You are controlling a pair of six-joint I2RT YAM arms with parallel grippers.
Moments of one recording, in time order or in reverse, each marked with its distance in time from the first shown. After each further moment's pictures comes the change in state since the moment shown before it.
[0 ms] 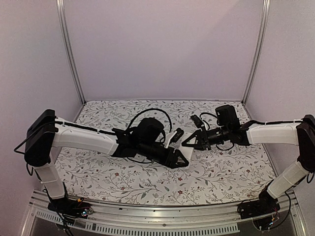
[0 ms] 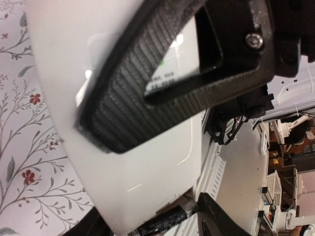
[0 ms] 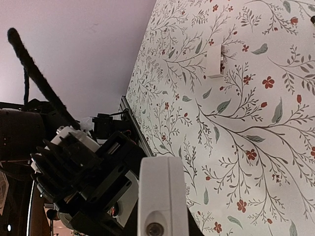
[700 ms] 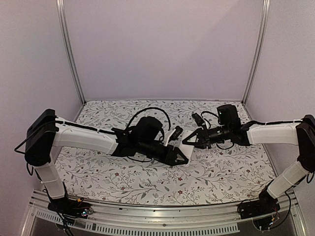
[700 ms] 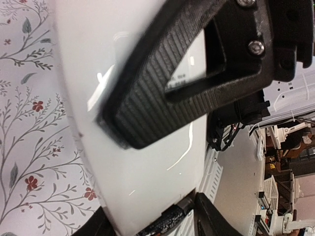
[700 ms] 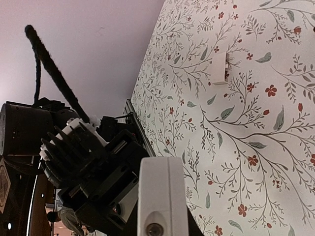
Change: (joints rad) left arm 0.013 0.003 -0.006 0.031 0.004 -0.018; right arm -0.013 0.000 -0.009 0.055 -0.022 0.022
